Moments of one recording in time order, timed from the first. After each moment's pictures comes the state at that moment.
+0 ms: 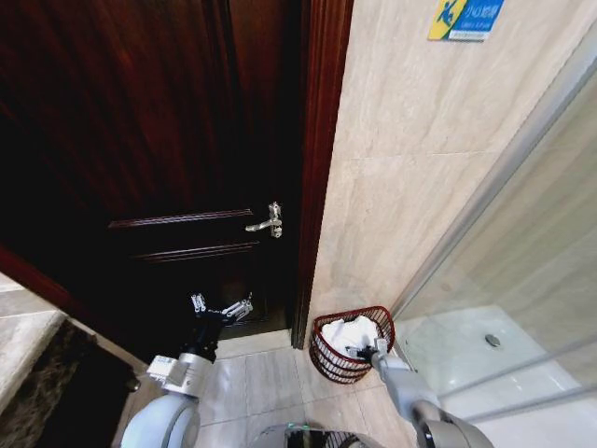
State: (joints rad) left arm 1.81 -1.48 -0.59 -2.42 -0.20 0.02 0.13; right arm -0.74 1.37 0.57 0.40 -0.01 -0.06 -0.38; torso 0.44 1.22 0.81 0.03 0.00
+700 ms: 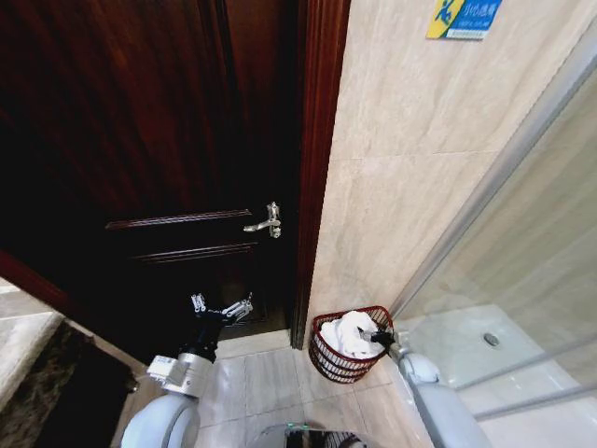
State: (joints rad) left arm 1.81 -1.48 -0.59 -2.42 -0.20 0.02 0.13; right arm -1.23 1.22 0.54 1.31 0.21 -0.04 -0.30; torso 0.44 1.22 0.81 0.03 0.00
